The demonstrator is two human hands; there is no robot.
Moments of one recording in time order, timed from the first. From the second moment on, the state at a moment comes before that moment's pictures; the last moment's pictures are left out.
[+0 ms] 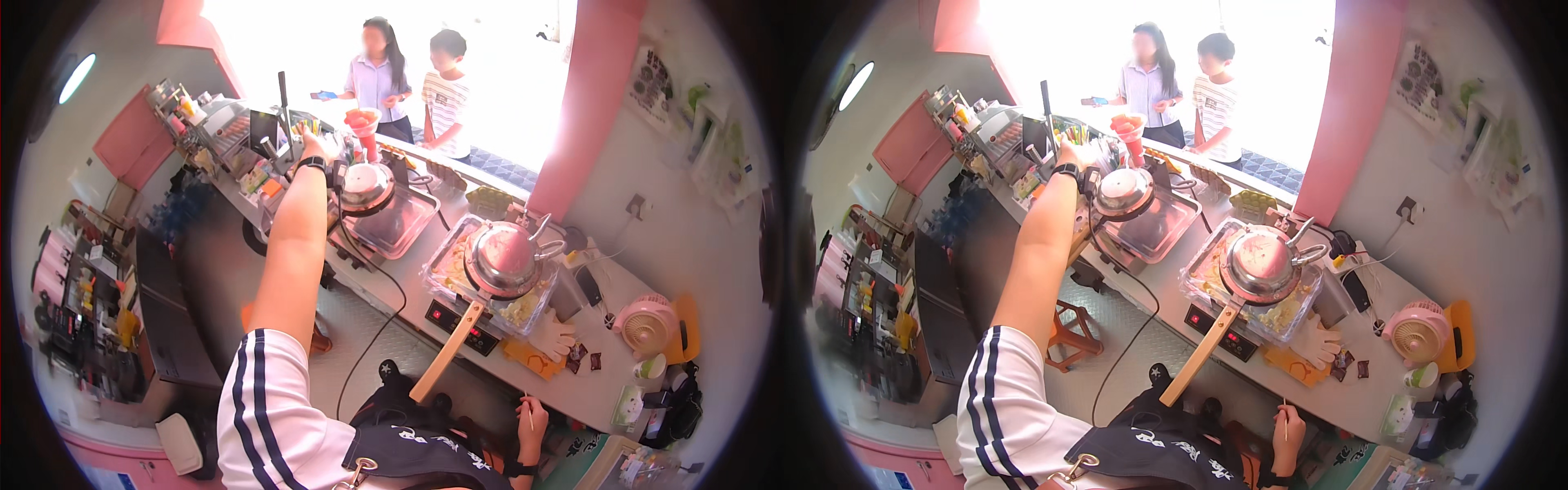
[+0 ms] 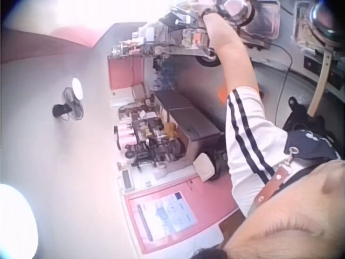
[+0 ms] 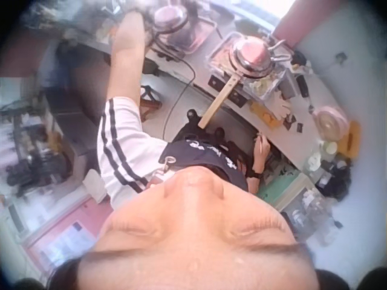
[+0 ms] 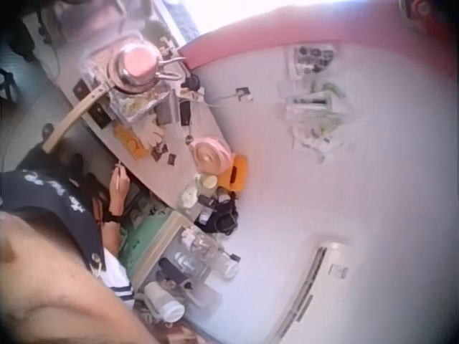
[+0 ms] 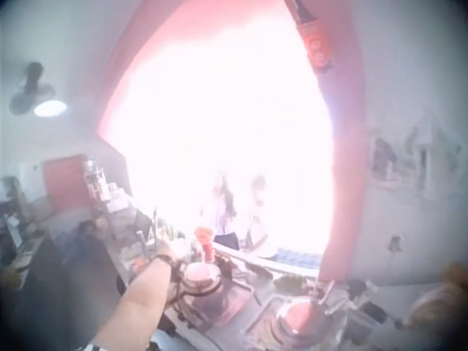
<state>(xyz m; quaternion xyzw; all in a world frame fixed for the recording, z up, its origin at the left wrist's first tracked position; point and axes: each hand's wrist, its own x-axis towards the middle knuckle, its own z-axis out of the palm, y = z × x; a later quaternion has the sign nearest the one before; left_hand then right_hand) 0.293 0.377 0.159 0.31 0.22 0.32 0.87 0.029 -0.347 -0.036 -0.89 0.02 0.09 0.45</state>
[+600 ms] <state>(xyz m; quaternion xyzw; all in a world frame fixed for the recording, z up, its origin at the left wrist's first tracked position) 0.173 0.199 0.204 0.75 0.07 0.15 0.64 0.040 -0.317 -0.038 -0.88 0.05 0.07 0.47</state>
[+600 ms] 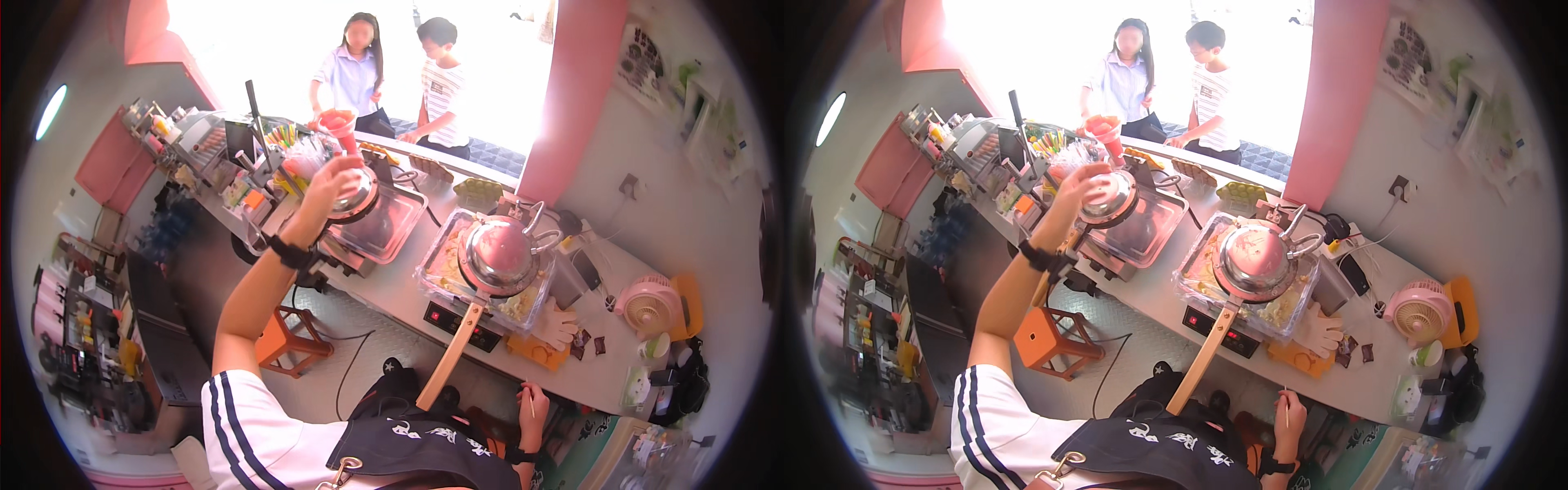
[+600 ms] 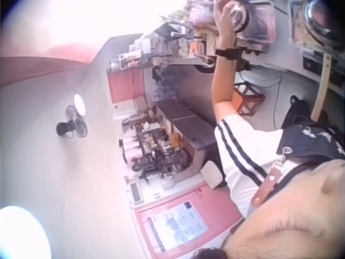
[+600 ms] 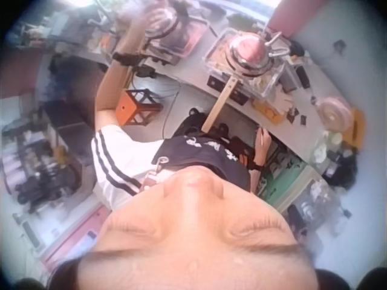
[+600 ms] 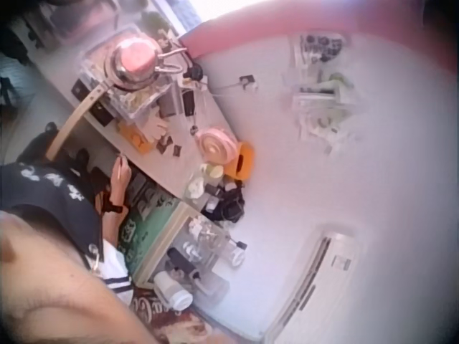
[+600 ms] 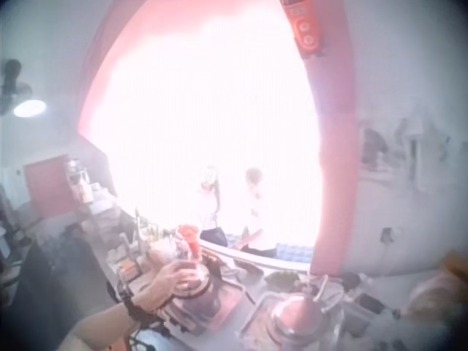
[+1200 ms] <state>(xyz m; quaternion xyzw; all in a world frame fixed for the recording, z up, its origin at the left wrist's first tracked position) -0.031 -0.057 0.043 0.94 0.09 -0.03 0.31 0.033 -0.360 -0.023 -0.88 -0.04 0.05 0.47</state>
